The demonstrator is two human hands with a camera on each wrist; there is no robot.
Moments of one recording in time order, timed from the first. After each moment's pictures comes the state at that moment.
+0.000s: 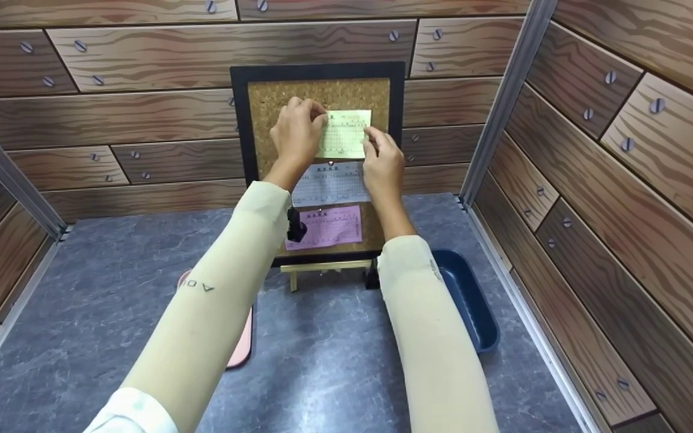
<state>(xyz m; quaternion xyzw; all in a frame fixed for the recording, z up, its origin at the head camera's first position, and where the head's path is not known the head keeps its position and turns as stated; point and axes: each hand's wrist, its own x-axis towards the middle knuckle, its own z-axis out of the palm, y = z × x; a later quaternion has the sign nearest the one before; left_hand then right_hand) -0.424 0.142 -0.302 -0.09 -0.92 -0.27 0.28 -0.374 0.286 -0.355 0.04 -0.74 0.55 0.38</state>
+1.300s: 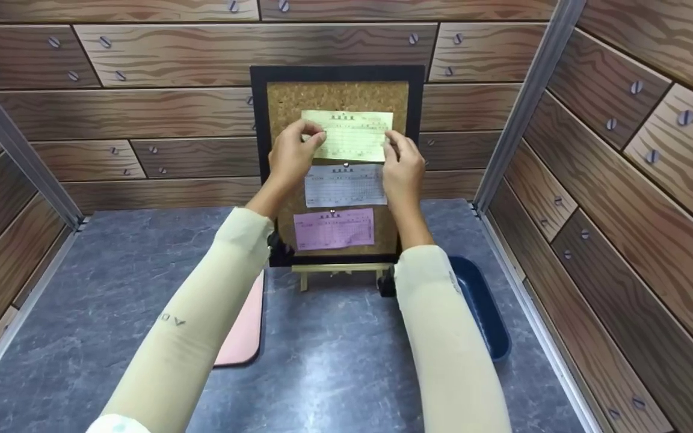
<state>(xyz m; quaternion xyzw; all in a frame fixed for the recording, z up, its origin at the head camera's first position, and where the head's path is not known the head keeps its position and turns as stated) -0.400 0.098 -0.318 -0.08 -0.88 -0.45 0.17 -0.366 0.288 -0.351 0.03 -0.73 0.56 0.39</state>
